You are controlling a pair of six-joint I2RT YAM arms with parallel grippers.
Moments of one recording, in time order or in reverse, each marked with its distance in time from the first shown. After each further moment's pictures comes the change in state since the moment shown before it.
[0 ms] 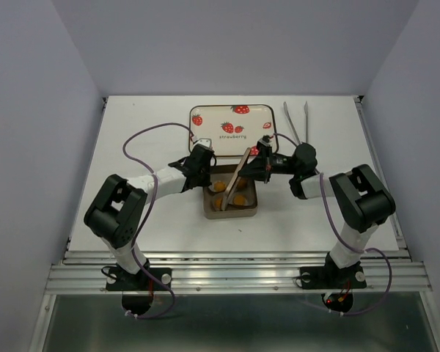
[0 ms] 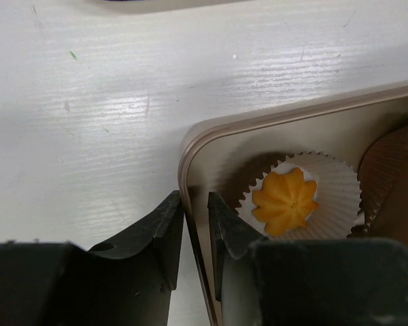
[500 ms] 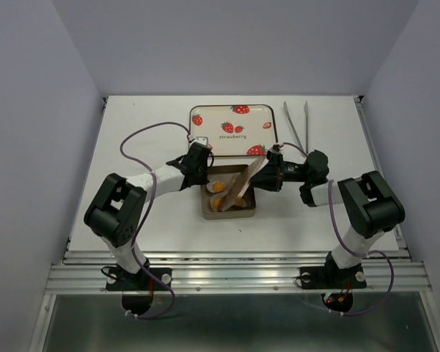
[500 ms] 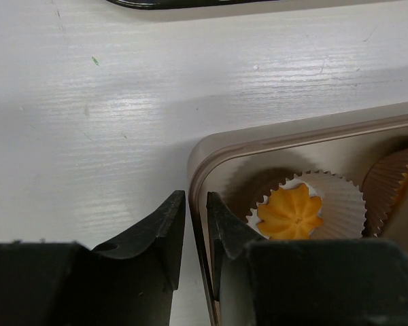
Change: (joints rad) left arm 0.031 0.007 0.010 0.003 0.000 0.001; right arm -0.068 -0.057 -0.113 0.040 -0.053 0.058
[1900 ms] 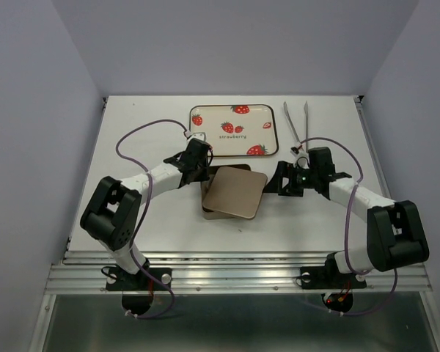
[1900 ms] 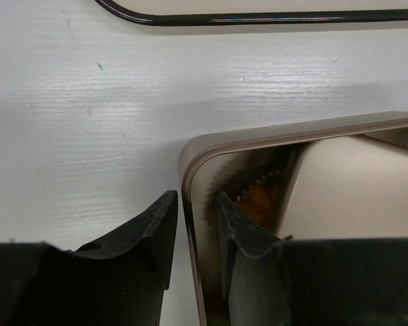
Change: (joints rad) left arm 0.005 -0.033 0.036 -0.054 0.011 -0.061; right arm -0.114 -0.325 0.089 -1.447 0.541 -1.501
